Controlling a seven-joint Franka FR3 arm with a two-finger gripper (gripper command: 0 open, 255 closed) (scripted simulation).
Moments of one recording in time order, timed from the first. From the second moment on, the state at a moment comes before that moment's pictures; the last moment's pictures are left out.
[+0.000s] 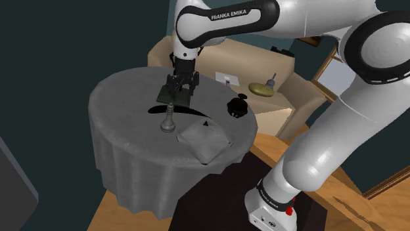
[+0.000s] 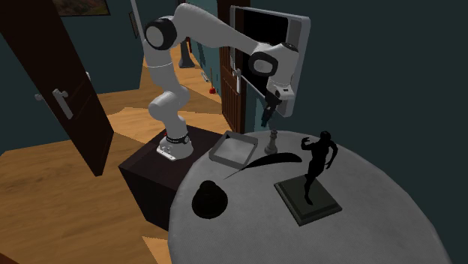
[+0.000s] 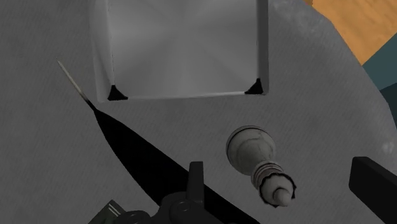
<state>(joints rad) 0.03 -0.07 0.15 -2.07 0.03 1.85 0.18</state>
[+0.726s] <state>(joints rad) 0.04 0.10 0.16 -2.04 0.02 1.98 0.19</state>
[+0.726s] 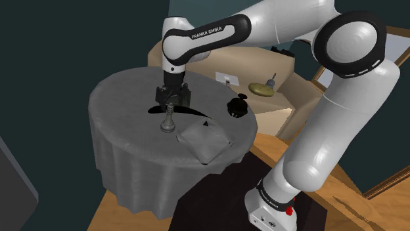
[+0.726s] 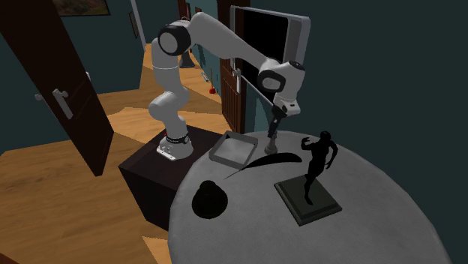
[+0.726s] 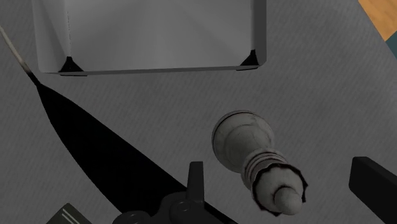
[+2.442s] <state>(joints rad) 0.03 0.06 0.16 -1.99 0.03 1.89 0.19</state>
